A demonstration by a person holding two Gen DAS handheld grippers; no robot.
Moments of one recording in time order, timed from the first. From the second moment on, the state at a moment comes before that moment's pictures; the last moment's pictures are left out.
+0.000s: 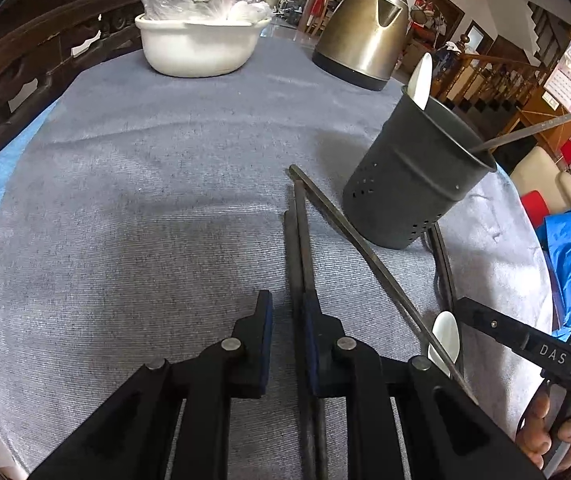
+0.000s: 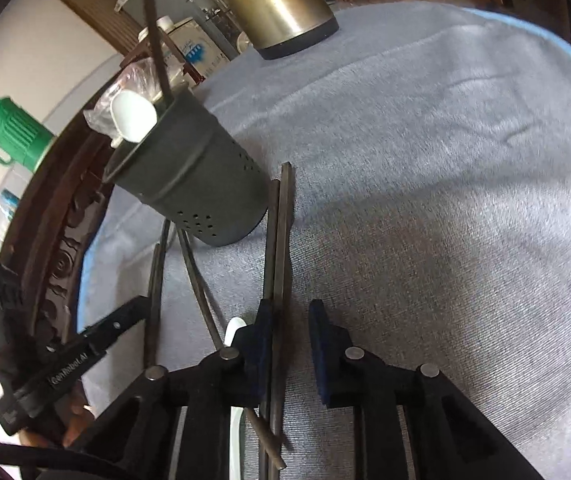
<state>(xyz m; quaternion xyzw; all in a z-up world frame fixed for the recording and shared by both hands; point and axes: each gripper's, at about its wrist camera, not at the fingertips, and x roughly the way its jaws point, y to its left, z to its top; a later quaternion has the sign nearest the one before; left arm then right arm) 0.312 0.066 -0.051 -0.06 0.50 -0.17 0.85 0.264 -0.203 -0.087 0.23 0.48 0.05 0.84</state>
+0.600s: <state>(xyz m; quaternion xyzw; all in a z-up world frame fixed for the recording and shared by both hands) 0.320 0.076 -0.056 -0.06 0.51 -0.17 0.84 0.237 -0.238 -0.084 0.23 0.51 0.00 0.83</state>
